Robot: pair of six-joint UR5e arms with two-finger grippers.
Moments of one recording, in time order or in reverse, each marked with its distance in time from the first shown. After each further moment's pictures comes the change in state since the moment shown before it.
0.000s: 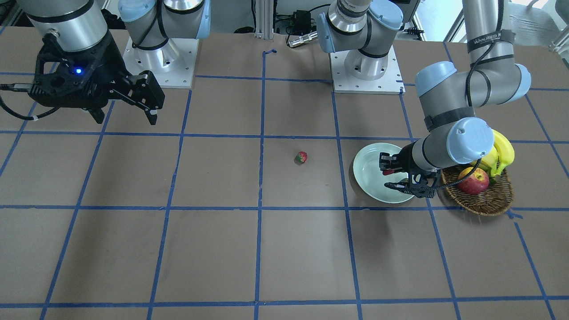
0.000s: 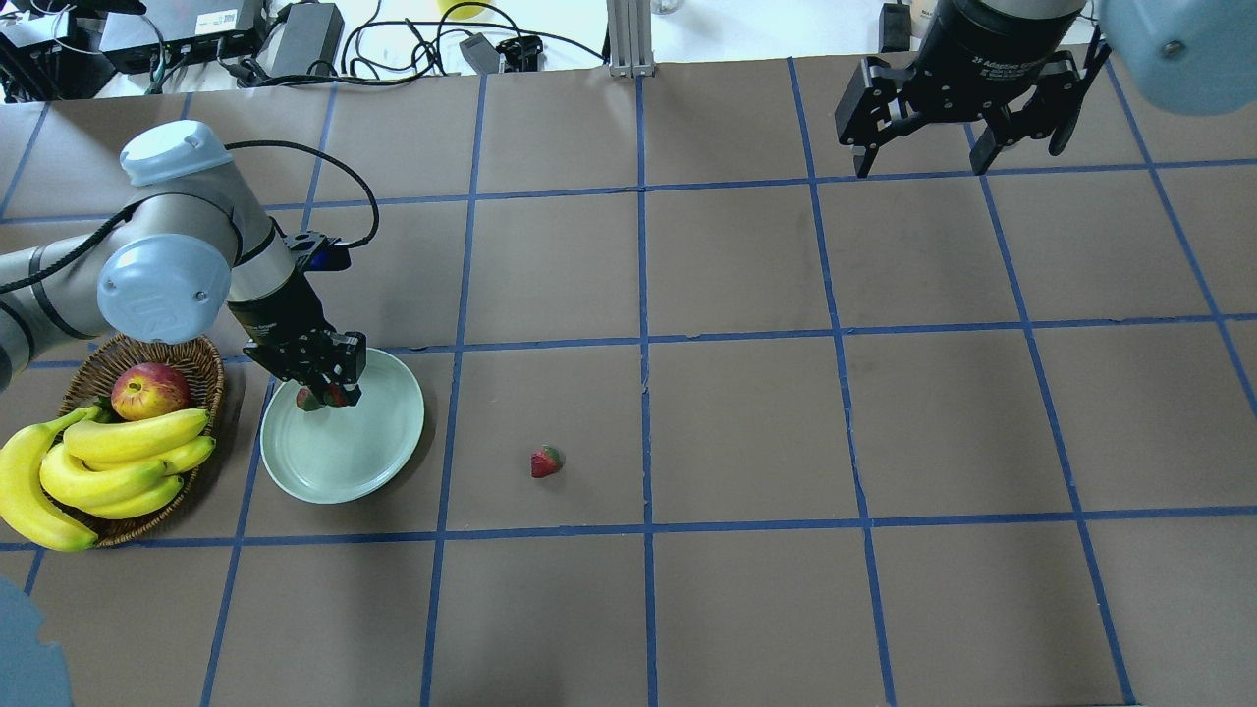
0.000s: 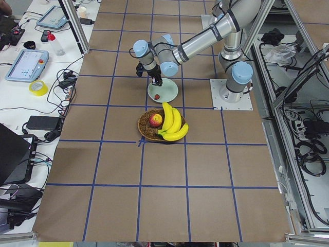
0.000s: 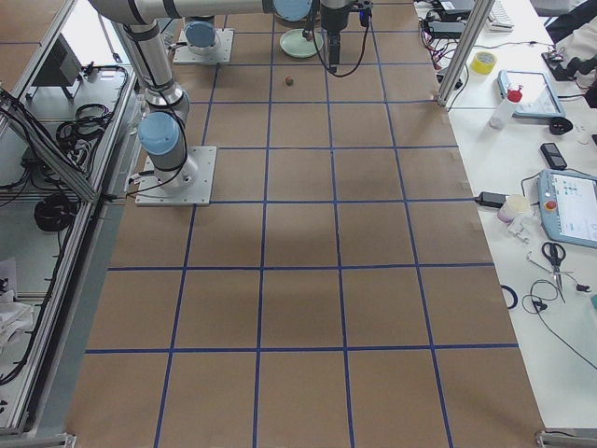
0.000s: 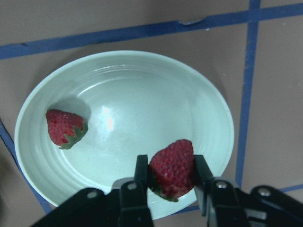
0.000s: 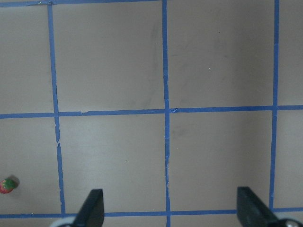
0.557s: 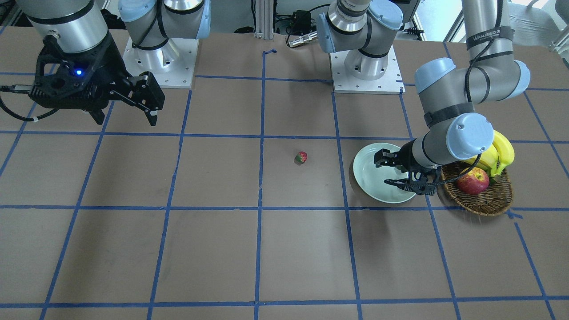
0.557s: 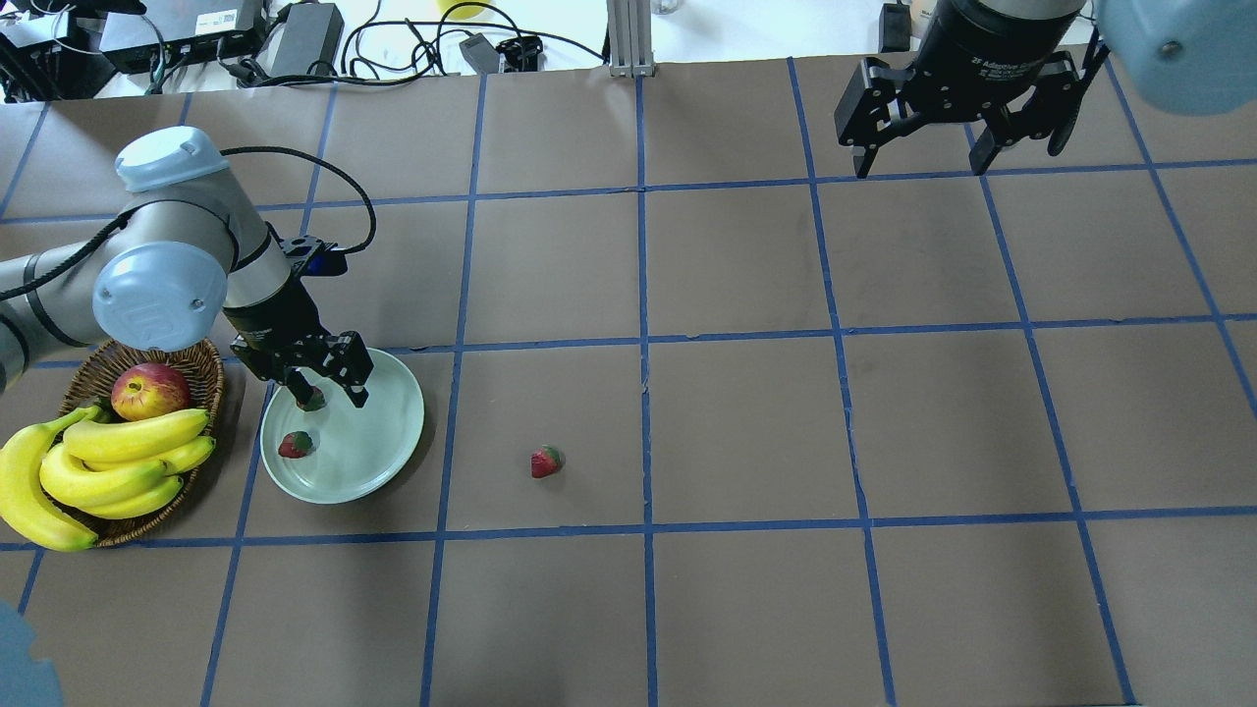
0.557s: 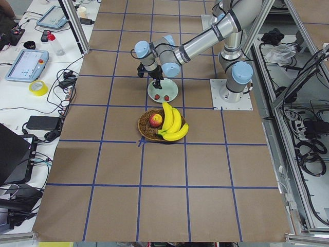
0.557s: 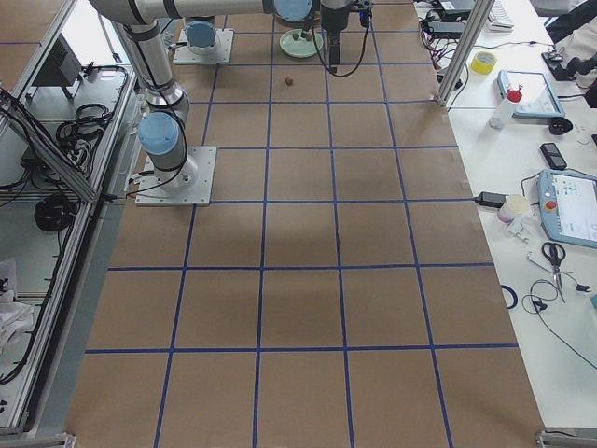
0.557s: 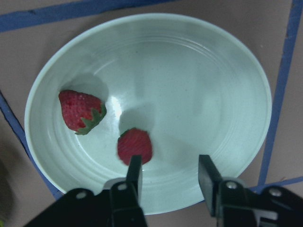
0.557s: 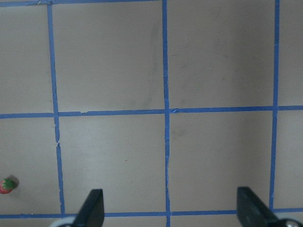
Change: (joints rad) left arm -0.012 0.024 -0.005 0.010 -0.006 -0.005; right arm 0.000 0.003 0.000 -0.001 0.000 -0.001
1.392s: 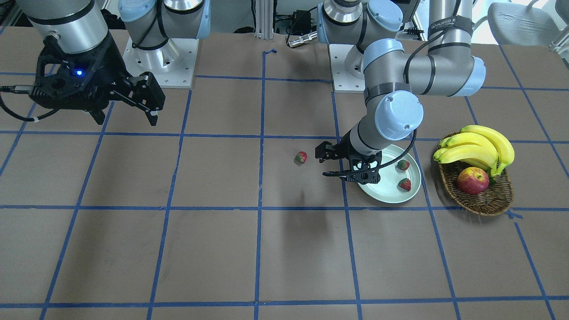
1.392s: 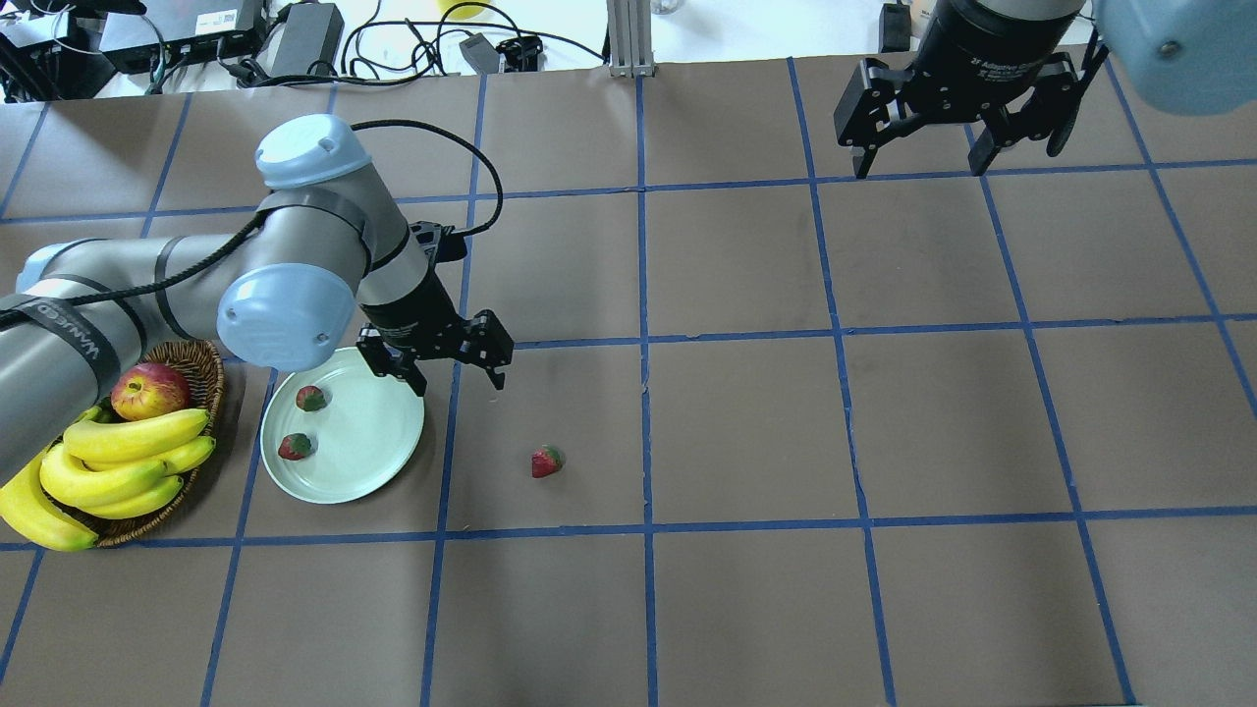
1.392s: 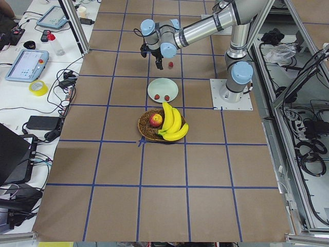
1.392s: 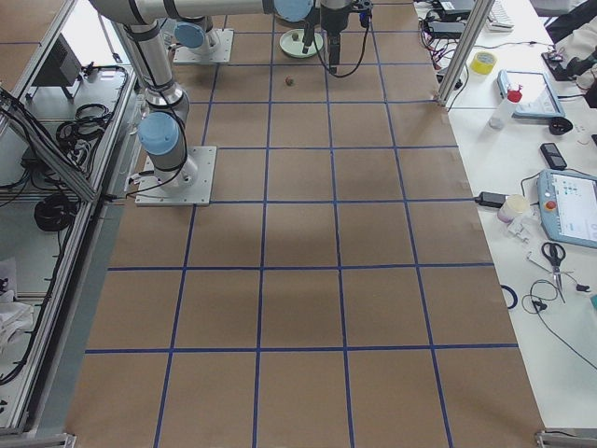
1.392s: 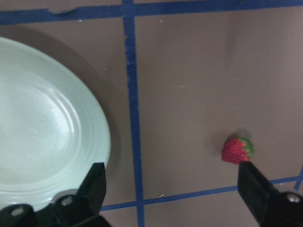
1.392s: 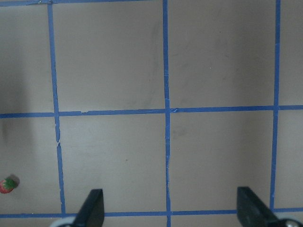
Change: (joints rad) left arm -0.279 0.022 -0.003 0.061 -0.134 -0.416; right arm 0.000 0.000 0.000 0.001 0.002 0.001
